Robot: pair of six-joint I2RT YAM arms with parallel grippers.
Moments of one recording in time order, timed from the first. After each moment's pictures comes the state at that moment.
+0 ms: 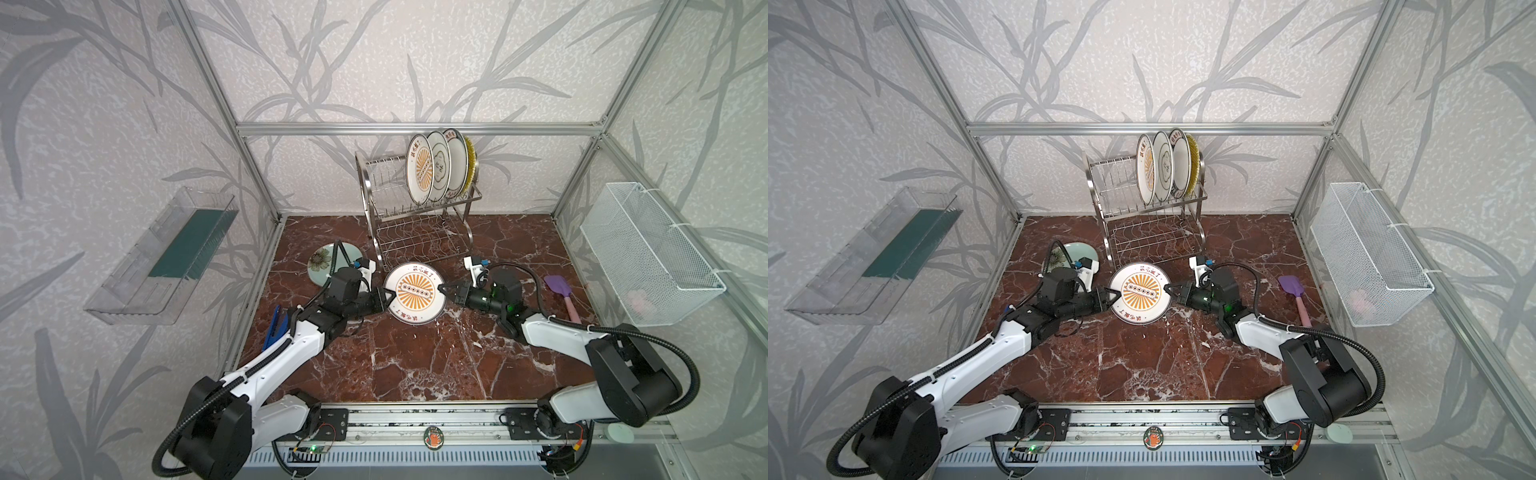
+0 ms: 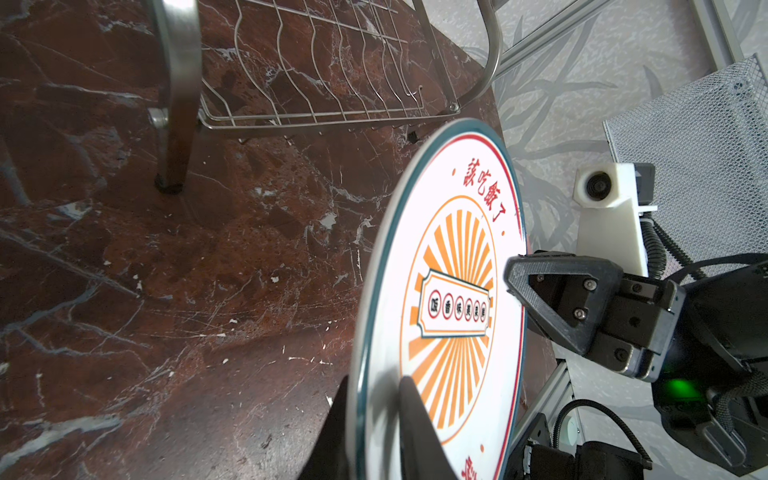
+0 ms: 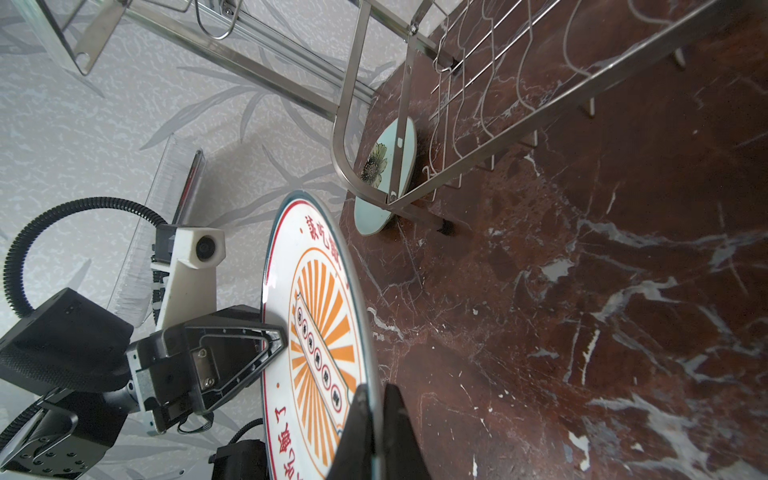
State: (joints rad) left arm -0.46 1.15 0.68 -0.11 0.35 -0.70; right arm 0.45 1.44 0.56 0.59 -0.60 0.93
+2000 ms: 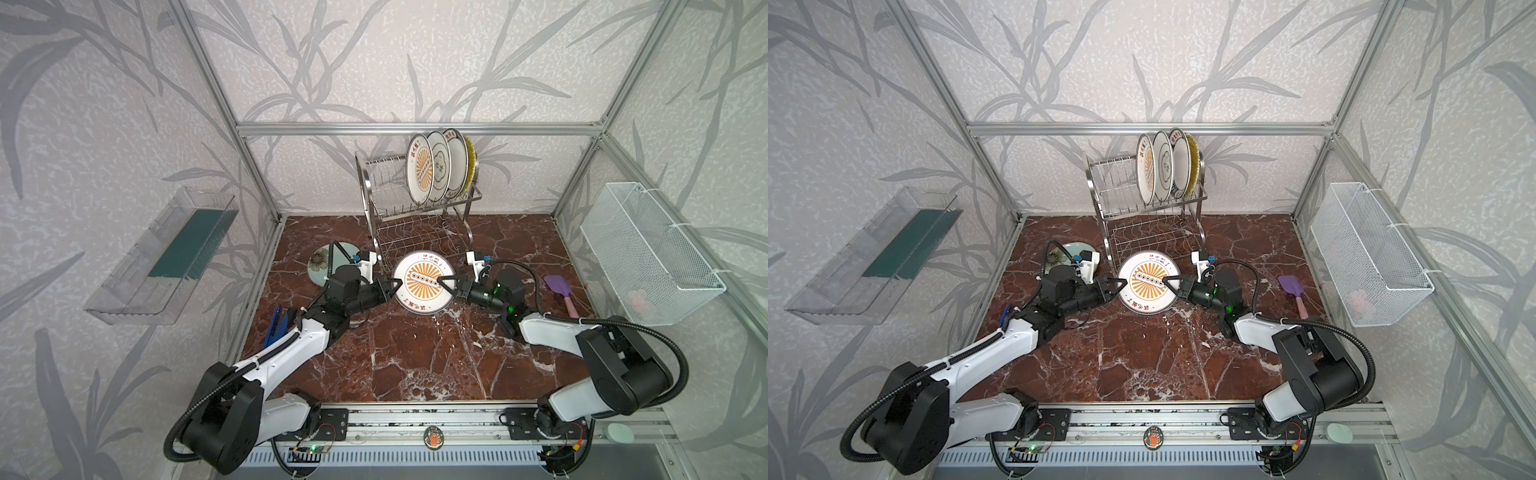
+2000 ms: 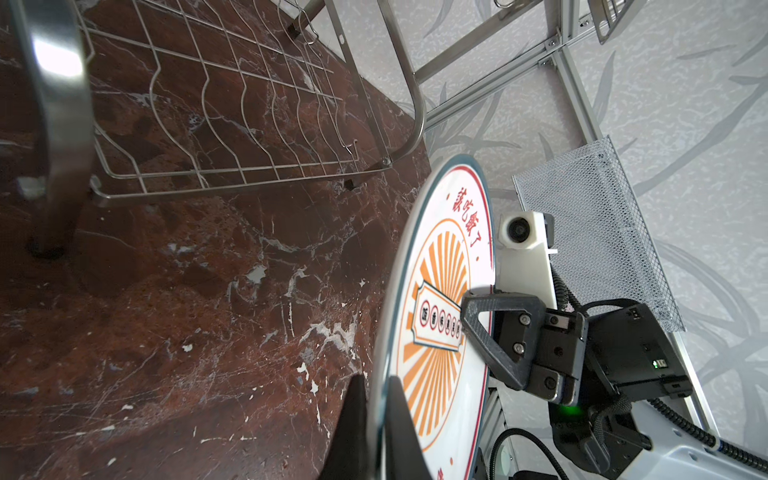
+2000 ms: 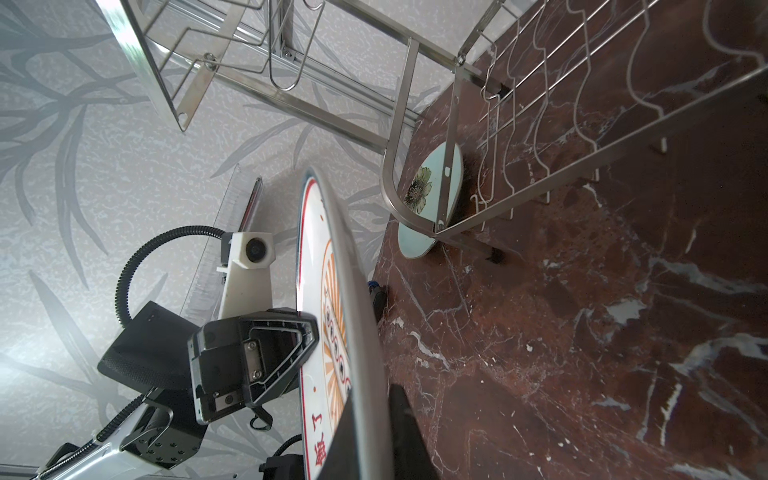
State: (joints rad) left arm -0.45 1.22 0.63 0.23 0.42 -0.86; right arm 0.43 1.50 0.54 0.84 -0.64 1.07
